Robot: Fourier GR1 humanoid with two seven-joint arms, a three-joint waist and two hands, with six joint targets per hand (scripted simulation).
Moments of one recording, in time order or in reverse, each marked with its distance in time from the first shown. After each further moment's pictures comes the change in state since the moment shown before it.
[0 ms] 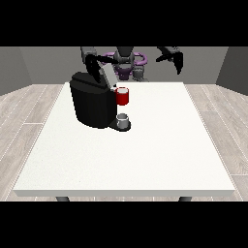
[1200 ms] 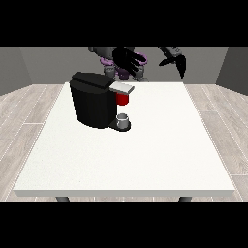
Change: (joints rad) left arm -0.029 0.017 -0.045 -0.018 -0.014 -0.003 0.003; right arm -0.291 0.017 0.110 0.035 0.155 -0.078 0.073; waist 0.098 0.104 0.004
